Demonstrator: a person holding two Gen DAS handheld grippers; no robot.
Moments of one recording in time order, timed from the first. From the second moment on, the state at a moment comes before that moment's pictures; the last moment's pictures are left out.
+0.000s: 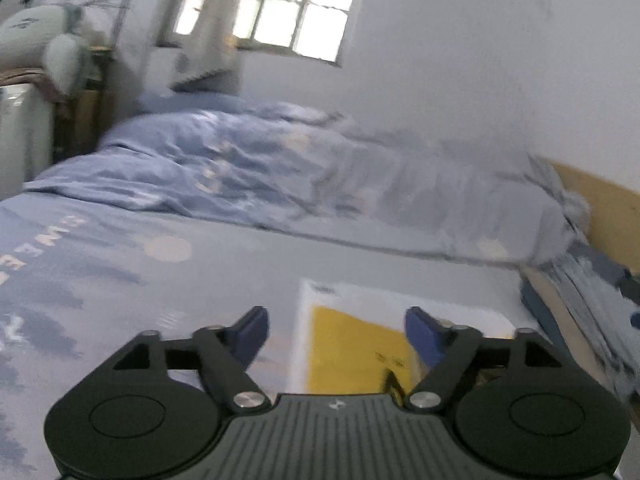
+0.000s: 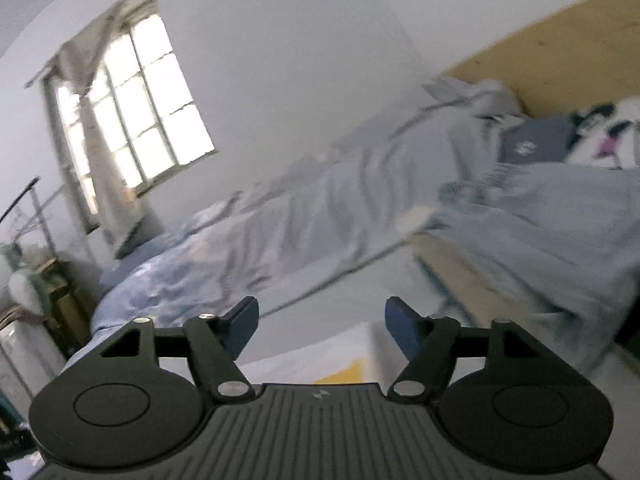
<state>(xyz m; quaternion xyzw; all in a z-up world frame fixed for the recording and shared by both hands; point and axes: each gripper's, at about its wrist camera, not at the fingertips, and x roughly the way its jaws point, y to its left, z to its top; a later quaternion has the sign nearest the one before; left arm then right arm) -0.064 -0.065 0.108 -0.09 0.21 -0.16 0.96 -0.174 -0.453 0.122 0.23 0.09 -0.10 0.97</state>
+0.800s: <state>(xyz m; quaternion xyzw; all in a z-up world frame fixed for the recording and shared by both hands) -0.031 0.019 0.053 -0.08 0.23 -0.04 0.97 -0.100 -0.219 0.097 0.10 0.11 0.09 0.98</state>
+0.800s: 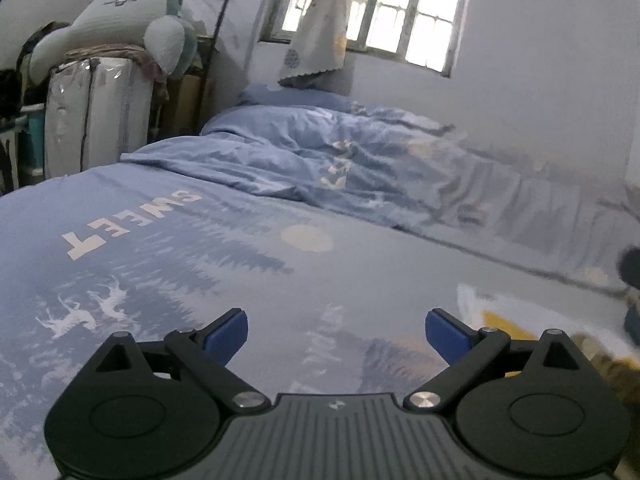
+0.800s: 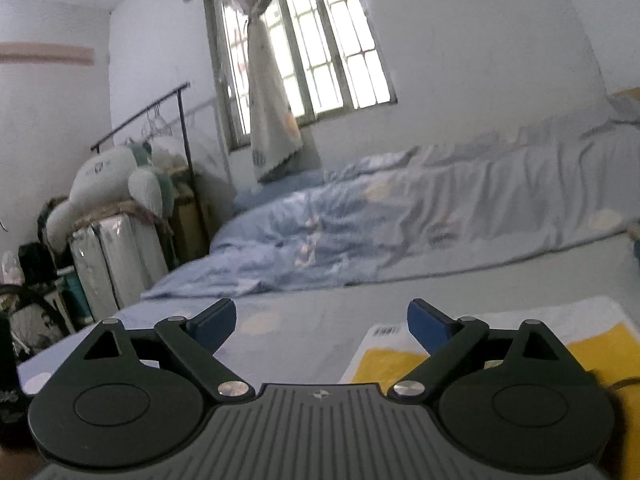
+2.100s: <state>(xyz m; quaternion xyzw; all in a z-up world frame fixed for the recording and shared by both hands) -0.014 0.002 -0.004 0.00 0.30 -0.01 0.95 -0.021 -0.179 -0.010 -0.04 0.31 0.01 0.95</state>
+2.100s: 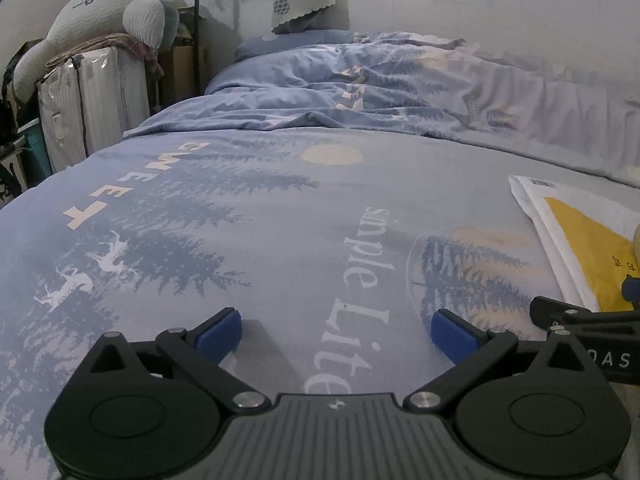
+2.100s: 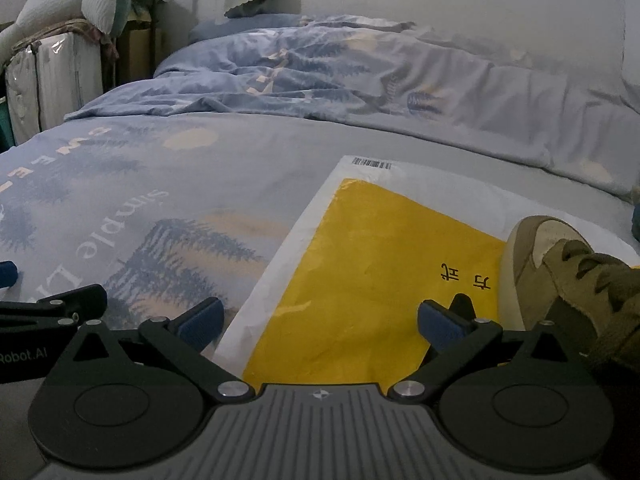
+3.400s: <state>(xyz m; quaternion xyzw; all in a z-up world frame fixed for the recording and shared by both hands) -0.019 -0.002 -0.005 0.00 0.30 0.00 0.95 -0.019 -0.178 -0.010 -0.04 0.31 0.01 0.95</state>
